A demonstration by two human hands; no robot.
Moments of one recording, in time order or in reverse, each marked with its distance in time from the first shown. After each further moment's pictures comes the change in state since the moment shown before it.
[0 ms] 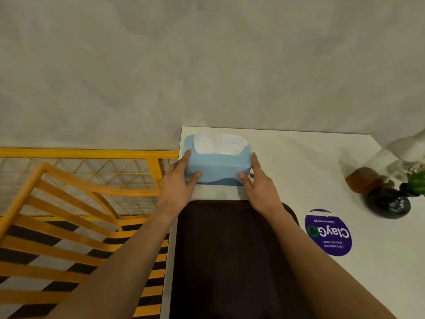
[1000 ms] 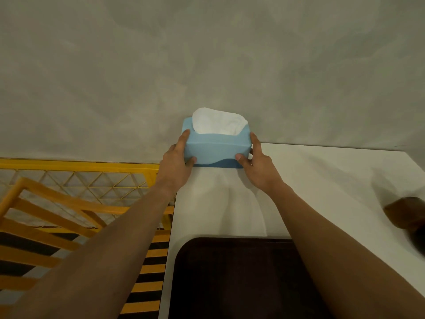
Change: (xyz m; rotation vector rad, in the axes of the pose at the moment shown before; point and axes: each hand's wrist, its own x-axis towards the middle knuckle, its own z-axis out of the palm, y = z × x) left_hand 0.139 -0.028 0.014 0.048 0.032 0.034; right_hand 0.157 -0.001 0.020 0.050 -0.027 -0.030
